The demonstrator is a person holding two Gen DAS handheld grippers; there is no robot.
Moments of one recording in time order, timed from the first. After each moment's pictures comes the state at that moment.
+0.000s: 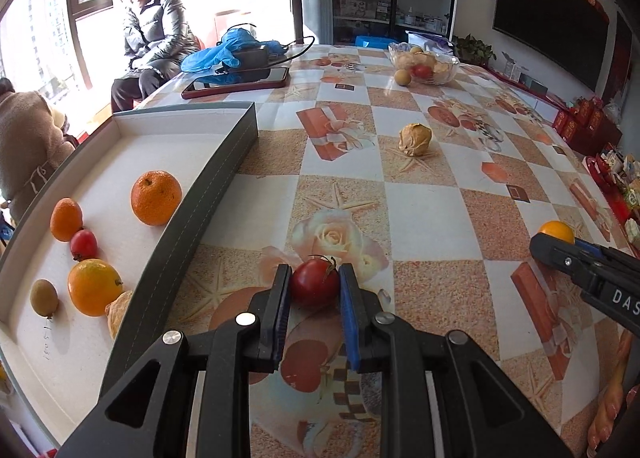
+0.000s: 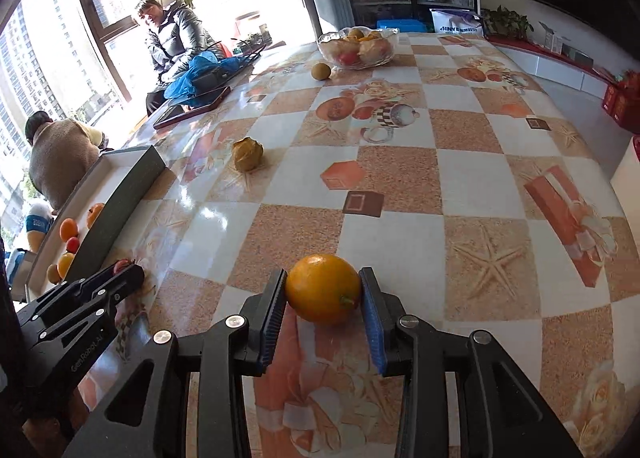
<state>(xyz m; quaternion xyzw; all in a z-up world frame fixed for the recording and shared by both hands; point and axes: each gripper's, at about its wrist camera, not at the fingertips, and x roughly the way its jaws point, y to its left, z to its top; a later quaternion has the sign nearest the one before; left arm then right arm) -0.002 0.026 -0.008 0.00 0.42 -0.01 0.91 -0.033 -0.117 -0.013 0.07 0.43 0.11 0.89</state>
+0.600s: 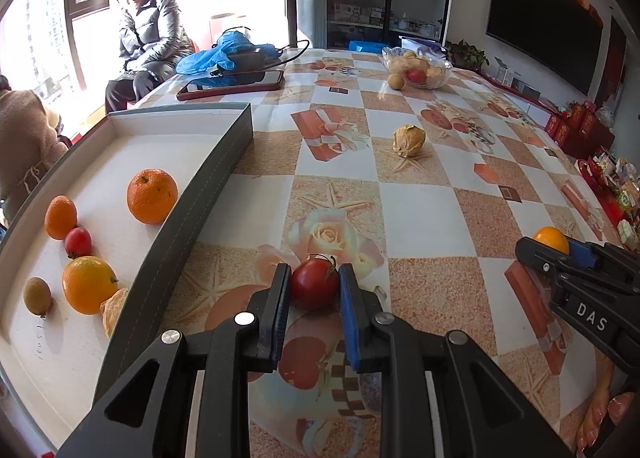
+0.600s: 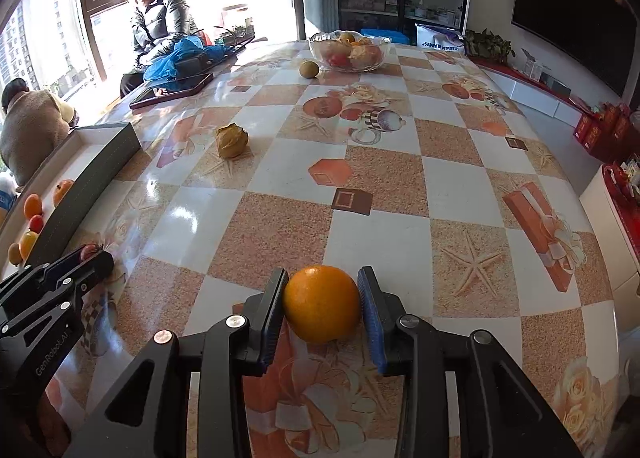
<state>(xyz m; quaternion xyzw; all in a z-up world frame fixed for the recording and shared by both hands) -0.005 0.028 -0.008 0.00 0.41 -0.02 0.91 -0.036 -0.096 -0.017 -0.01 0.43 0.06 0.90</state>
